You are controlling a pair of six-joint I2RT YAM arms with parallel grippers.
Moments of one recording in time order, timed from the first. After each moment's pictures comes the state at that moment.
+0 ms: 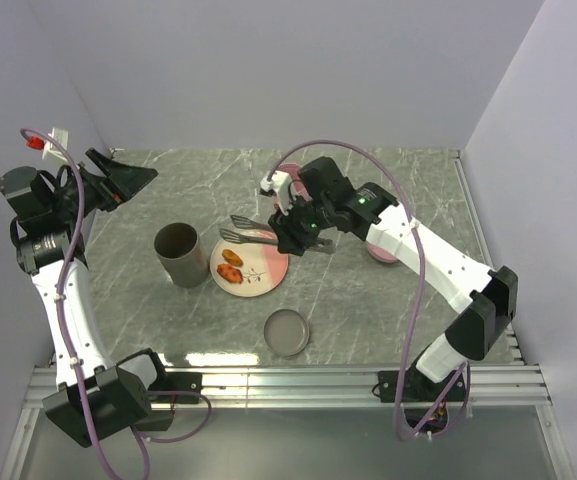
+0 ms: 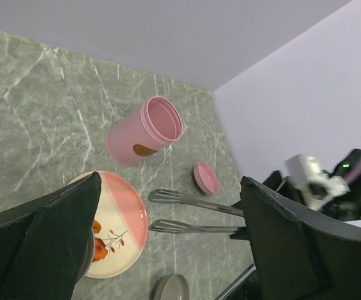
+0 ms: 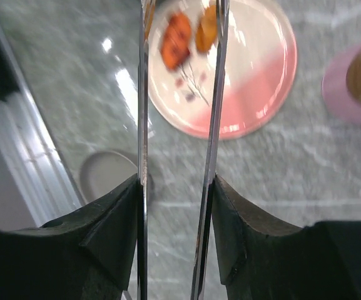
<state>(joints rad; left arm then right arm) 0.47 1.06 1.17 -0.26 1.00 -0.64 0.78 1.58 1.62 -0.83 -0.36 -0.22</state>
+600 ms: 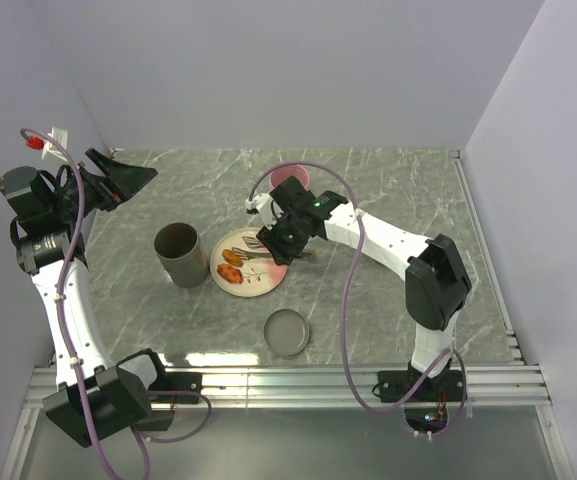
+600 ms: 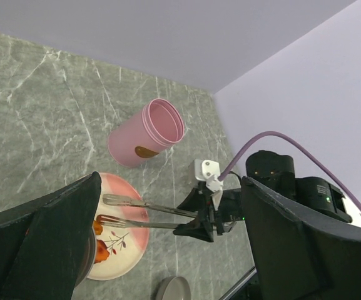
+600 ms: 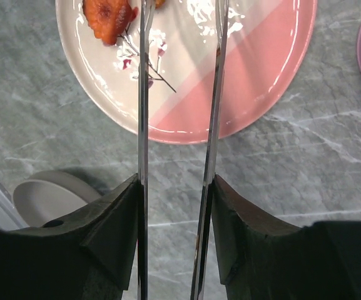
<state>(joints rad) 0.47 1.06 1.17 -0.25 1.00 -0.64 0.77 1.84 1.55 -0.76 -0.22 -0.19</state>
